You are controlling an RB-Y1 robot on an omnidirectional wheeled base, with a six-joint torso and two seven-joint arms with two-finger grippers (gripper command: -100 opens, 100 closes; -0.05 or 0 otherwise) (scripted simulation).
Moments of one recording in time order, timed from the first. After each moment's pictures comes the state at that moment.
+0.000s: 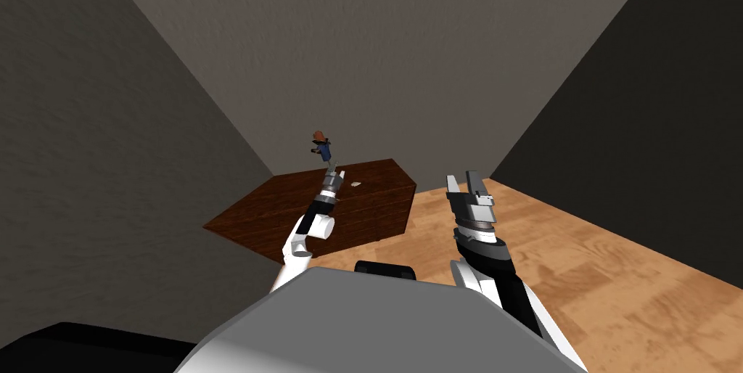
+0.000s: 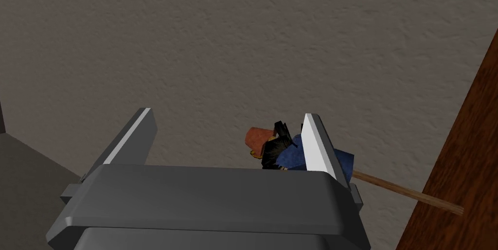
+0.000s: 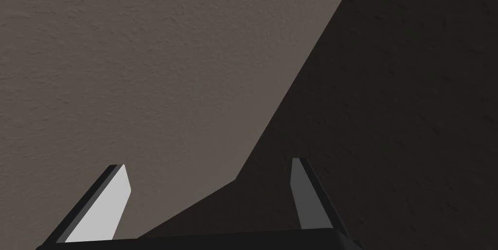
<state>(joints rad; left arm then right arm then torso) 0.17 0.22 -0.03 -2.14 0.15 -0.06 0.04 0.55 -0.05 0.05 -2.32 0.08 -0.57 0.00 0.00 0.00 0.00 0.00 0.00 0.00</state>
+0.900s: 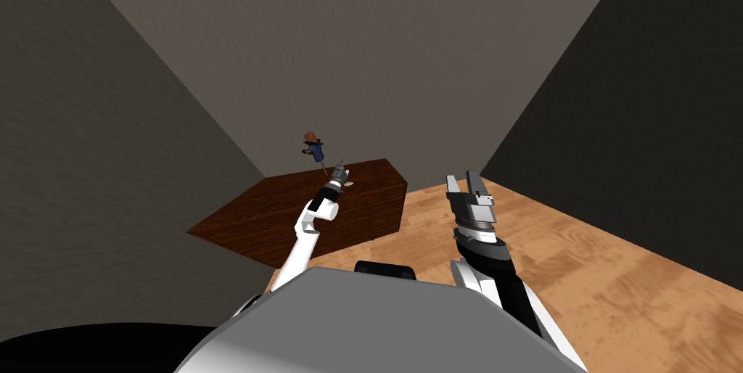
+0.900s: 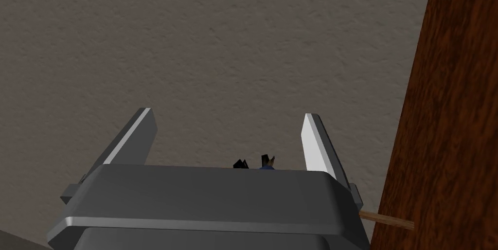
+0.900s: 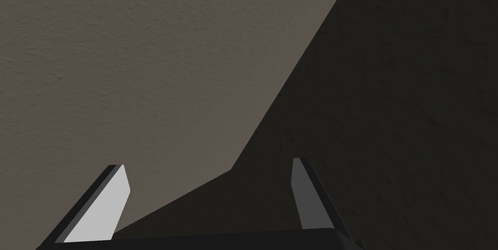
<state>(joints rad) -0.04 0.25 0.00 -1.99 0.17 0.19 0.01 0.55 -0.05 0.05 -2.32 0.08 -0.57 0.00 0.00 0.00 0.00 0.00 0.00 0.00</state>
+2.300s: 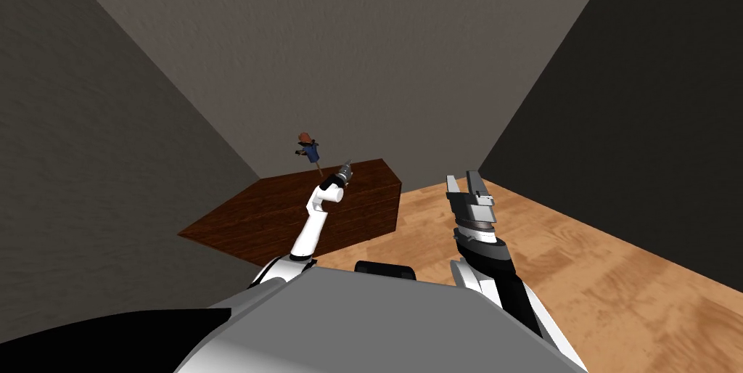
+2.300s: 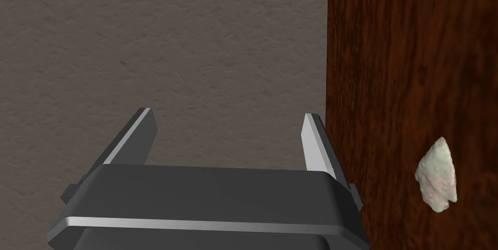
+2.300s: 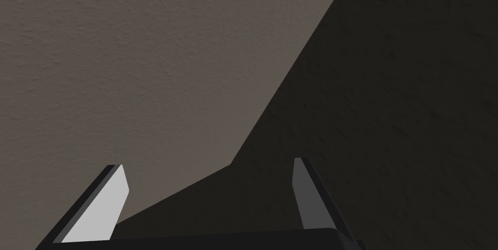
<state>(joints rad) -0.30 0.26 0.02 -1.77 0.19 0.53 0.01 0.55 -0.05 0.05 -2.32 0.08 -0.57 0.00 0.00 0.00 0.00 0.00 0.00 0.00</state>
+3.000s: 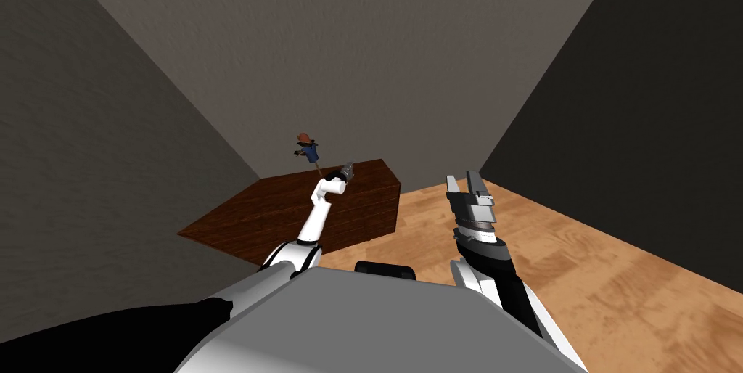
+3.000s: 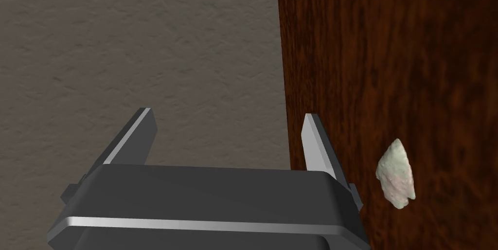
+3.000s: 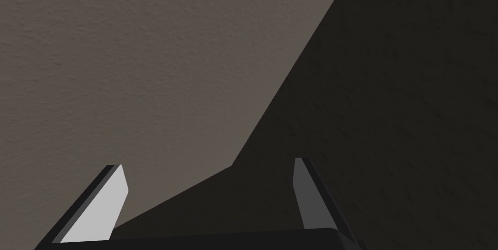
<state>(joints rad) -0.43 0.26 0.04 -1.64 0.19 0.72 0.02 0.55 -0.05 0.05 -2.32 0.08 -0.57 0.00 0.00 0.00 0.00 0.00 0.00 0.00</state>
